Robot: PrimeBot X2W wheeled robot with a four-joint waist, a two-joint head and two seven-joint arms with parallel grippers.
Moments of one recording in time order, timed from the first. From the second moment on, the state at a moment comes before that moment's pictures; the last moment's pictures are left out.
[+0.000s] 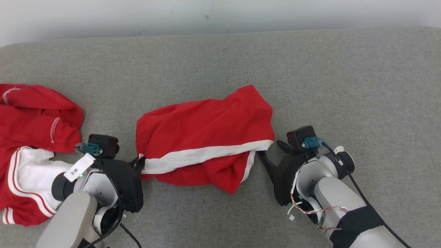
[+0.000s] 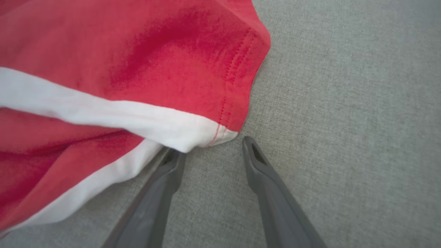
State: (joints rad) left arm -0.52 0.23 -0.43 0.54 -0.46 -0.10 0.36; right arm -0.55 -0.06 0.46 0.62 0.38 0.02 0.19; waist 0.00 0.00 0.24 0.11
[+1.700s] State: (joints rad) left arm -0.54 0.13 -0.27 0.16 -0.70 -0.12 0.00; right arm -0.59 -0.23 0.45 0.35 0.41 0.00 -0.08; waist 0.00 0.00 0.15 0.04
